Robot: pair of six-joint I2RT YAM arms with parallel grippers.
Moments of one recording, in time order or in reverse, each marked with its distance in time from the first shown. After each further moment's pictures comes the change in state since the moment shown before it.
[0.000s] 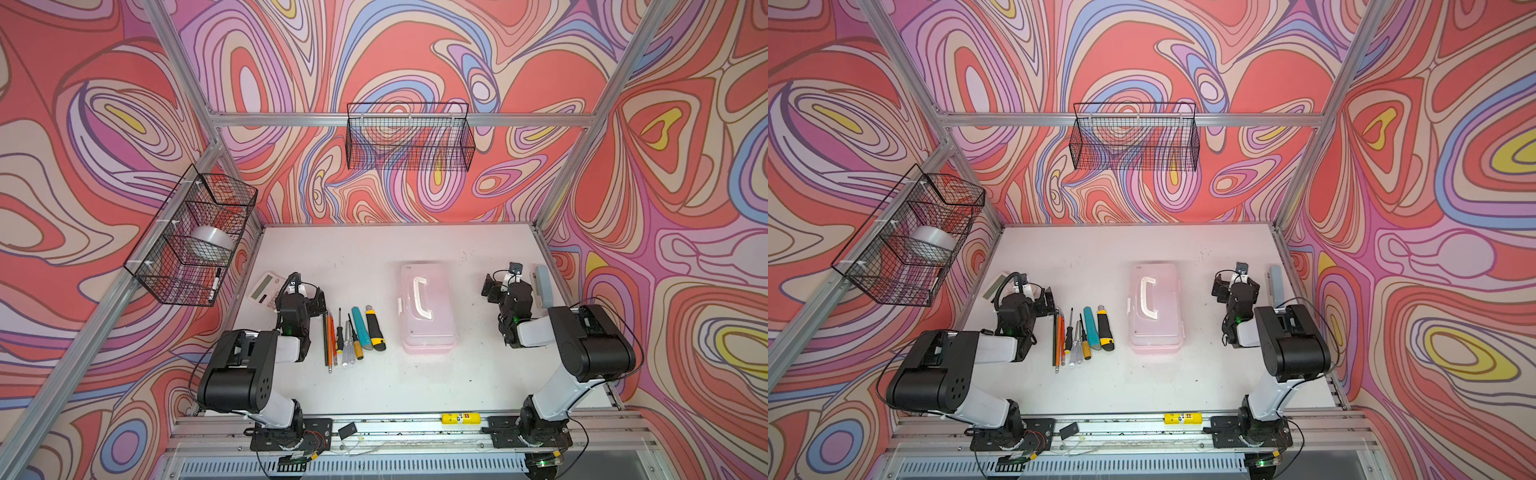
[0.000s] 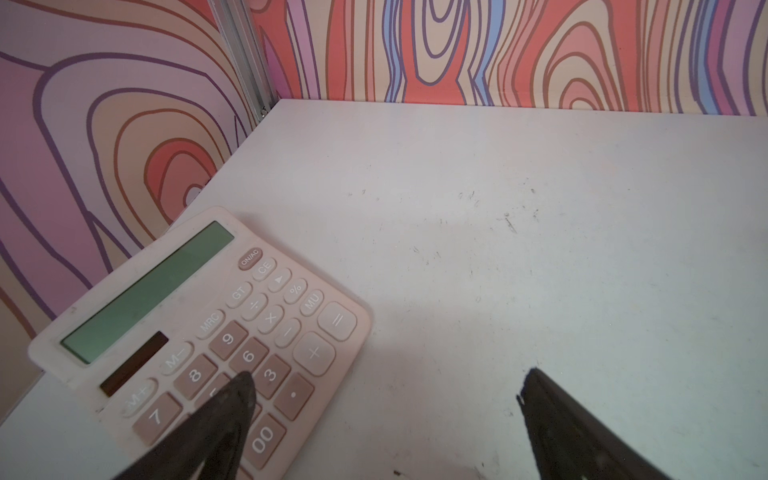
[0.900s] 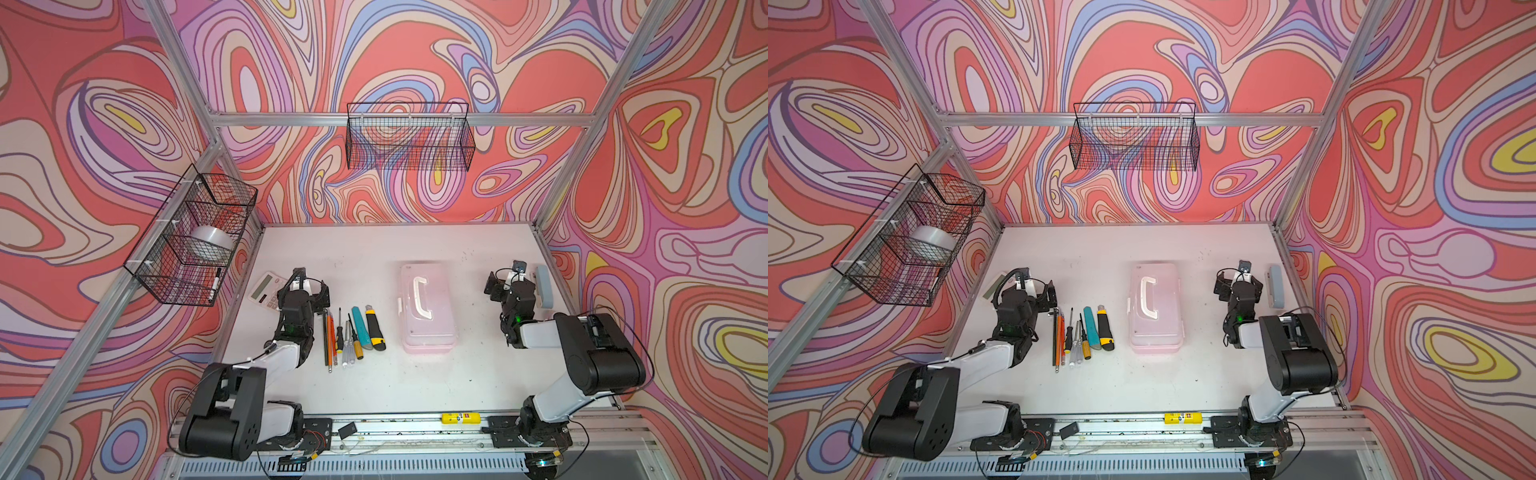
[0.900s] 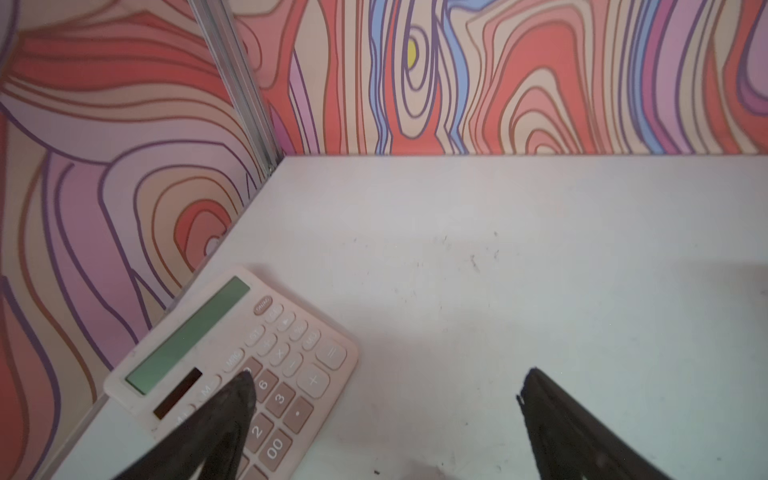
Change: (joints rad) left arm -0.112 -0.296 0.031 -0.213 -0.109 0.016; right arm 0.020 -0.120 0.024 -0.129 0.086 0.003
